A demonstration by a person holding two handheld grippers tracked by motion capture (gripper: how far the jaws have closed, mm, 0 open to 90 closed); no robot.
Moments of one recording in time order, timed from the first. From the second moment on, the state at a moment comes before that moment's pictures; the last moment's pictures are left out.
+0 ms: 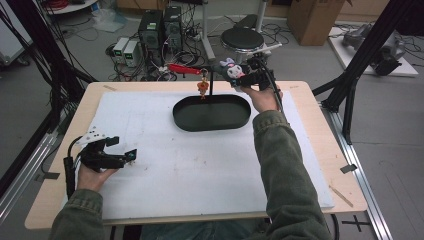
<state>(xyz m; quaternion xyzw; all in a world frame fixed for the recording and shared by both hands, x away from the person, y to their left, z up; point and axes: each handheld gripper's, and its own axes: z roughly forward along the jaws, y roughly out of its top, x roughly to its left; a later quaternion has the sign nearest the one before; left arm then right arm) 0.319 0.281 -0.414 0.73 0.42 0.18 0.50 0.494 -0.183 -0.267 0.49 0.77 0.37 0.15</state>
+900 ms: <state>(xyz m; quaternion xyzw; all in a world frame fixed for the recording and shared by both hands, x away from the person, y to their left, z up) 0.319 0.281 -0.414 0.73 0.42 0.18 0.50 0.466 -0.198 -0.284 0.42 0.81 0.38 0.15</state>
